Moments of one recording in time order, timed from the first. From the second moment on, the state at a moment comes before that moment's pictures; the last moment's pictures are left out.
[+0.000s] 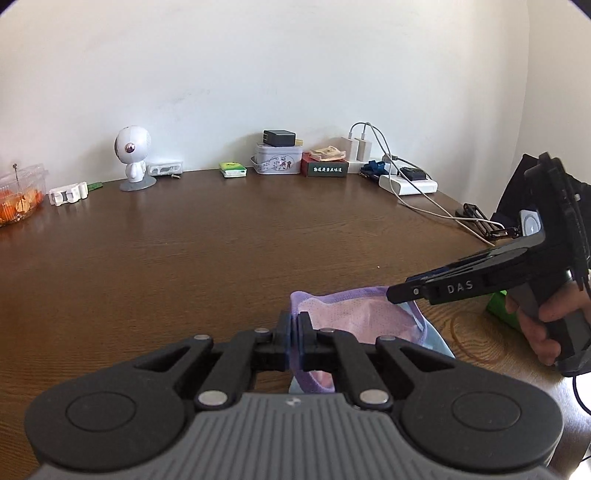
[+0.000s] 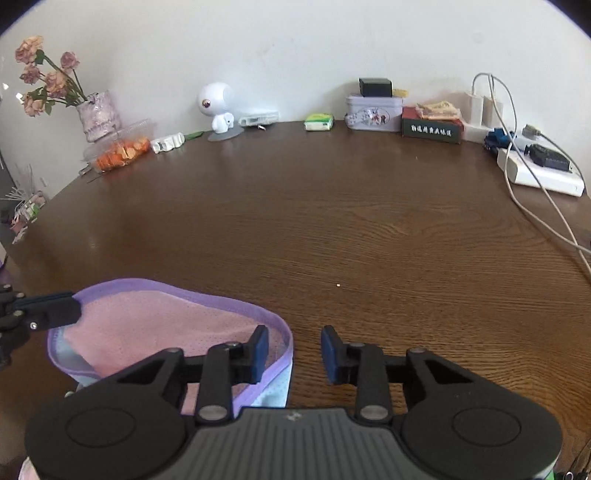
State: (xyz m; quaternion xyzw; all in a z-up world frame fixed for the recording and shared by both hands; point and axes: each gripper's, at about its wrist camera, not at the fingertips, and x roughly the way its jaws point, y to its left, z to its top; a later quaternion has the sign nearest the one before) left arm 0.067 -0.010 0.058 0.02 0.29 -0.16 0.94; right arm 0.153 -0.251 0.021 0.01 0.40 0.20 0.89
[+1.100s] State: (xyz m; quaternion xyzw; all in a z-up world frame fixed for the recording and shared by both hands) left arm 0.126 -0.055 0.038 0.11 0.43 -0.20 0.88; right arm -0.011 -0.336 0.033 0.14 0.31 0.28 0.90
